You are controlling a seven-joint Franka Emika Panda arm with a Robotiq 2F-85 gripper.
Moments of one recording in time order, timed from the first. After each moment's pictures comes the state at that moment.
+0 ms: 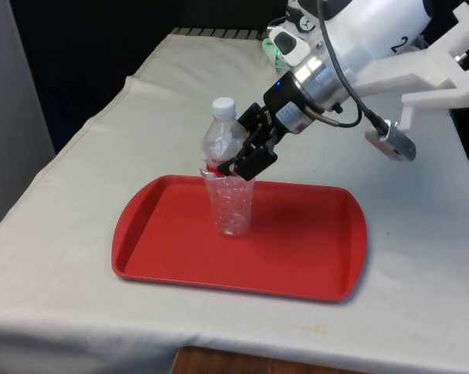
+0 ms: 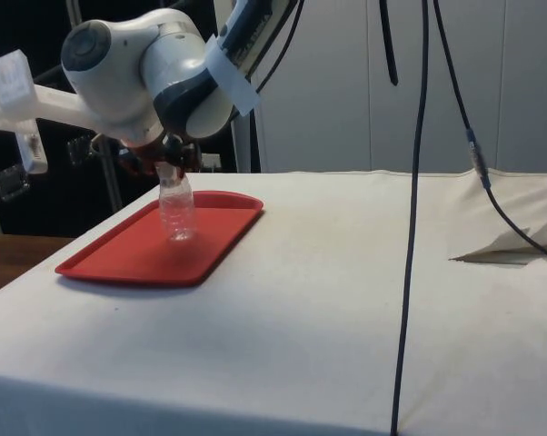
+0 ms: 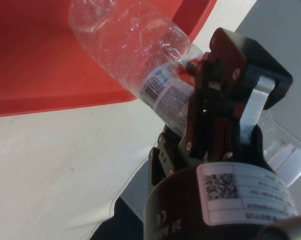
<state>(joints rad) 0.26 0.73 -0.22 -1.57 -0.87 2.20 2.00</state>
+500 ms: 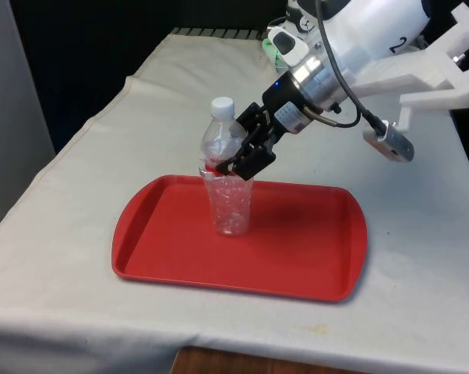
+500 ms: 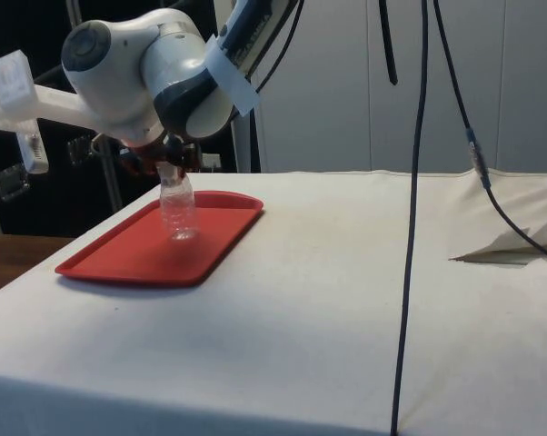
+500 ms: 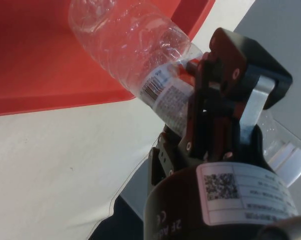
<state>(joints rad) 0.26 0.73 -0.22 -1.57 -0.87 2.19 2.00</state>
